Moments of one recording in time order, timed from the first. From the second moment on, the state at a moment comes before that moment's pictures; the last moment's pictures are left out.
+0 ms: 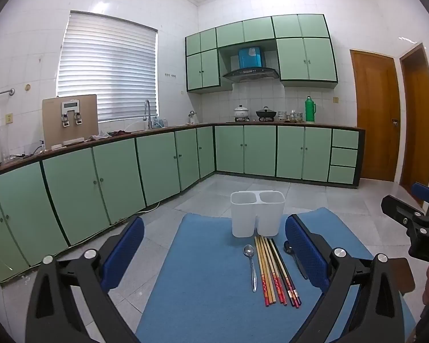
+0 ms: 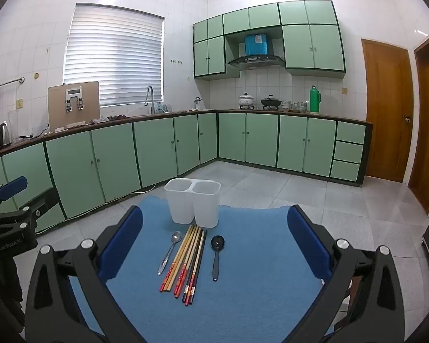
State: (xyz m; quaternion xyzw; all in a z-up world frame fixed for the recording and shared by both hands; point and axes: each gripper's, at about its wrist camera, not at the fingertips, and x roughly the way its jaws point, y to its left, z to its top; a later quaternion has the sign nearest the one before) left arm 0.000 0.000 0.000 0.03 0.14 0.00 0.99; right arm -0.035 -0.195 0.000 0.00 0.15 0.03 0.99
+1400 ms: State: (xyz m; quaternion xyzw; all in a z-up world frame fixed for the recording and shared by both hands) left arm -0.003 0.006 0.007 0.03 0.14 0.00 0.99; right arm -0.033 -0.194 -0.001 0.00 0.15 0.03 0.99
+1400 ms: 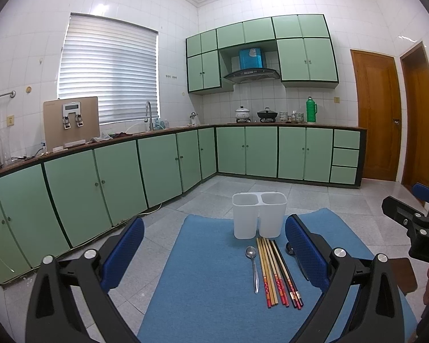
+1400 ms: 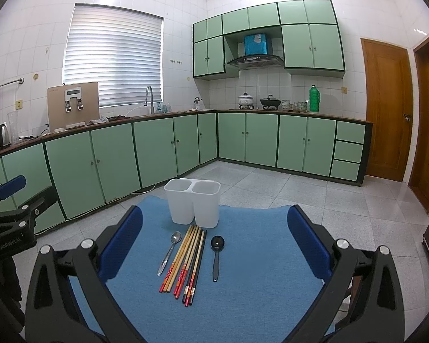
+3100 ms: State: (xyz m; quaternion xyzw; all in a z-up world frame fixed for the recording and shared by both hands) left arm 0.082 0.007 -0.032 0.05 0.21 0.01 0.98; right arm 0.044 -0.202 -0.046 -0.02 0.22 0.00 0.97
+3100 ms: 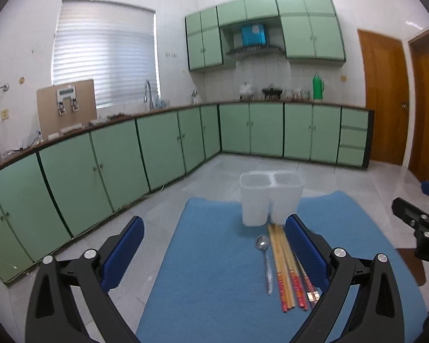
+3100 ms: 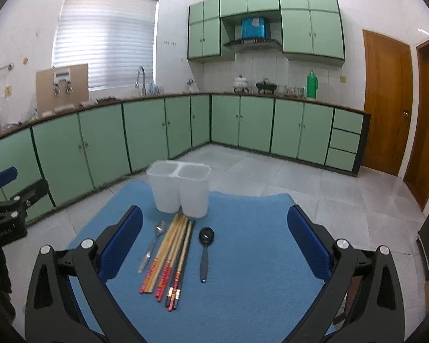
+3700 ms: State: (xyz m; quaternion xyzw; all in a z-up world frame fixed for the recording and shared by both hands) left arm 0.232 0.006 -0.151 0.04 0.37 0.01 0.93; right arm 0.217 -0.201 -0.161 0.01 0.40 0.00 0.92
